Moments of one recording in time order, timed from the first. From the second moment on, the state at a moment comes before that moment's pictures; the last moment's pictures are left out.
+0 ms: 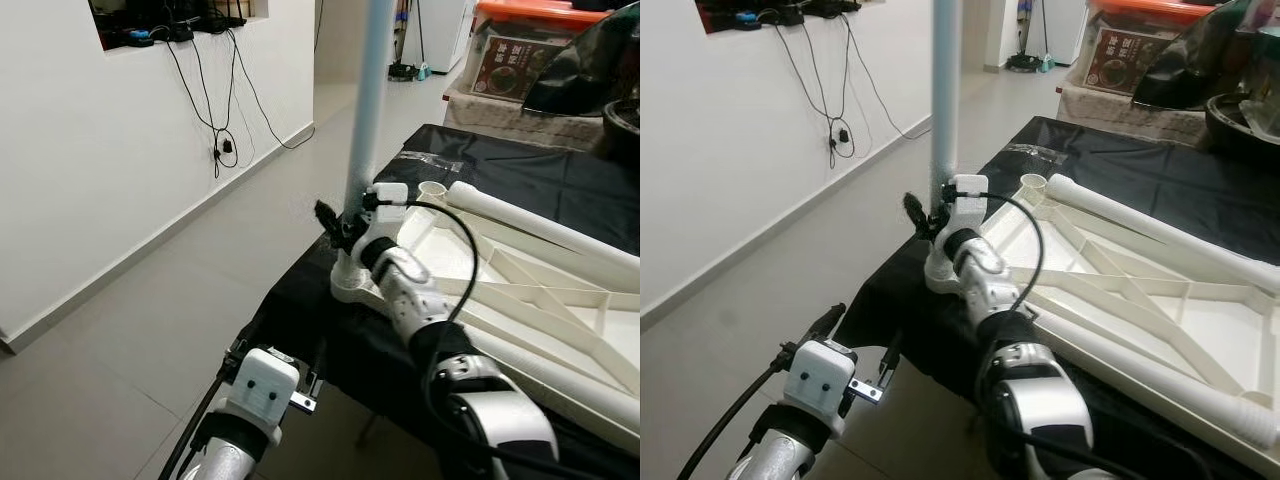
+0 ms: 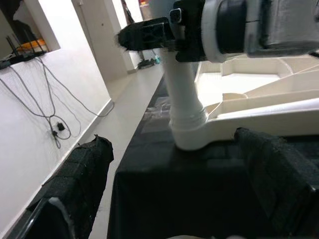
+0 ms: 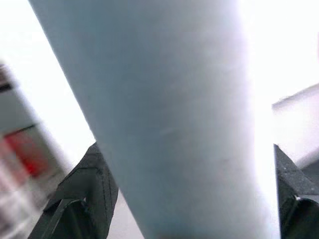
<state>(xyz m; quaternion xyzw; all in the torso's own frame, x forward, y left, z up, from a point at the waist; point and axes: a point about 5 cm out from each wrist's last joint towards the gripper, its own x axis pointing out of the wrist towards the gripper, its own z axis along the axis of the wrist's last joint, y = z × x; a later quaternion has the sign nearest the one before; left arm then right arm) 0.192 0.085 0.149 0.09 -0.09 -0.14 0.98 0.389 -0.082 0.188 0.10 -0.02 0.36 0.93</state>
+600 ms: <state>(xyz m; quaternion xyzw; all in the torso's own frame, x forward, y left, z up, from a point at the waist) 0.191 0.085 0.149 0.09 -0.09 -0.14 0.98 0.357 -0.031 0.176 0.00 0.04 0.66 0.75</state>
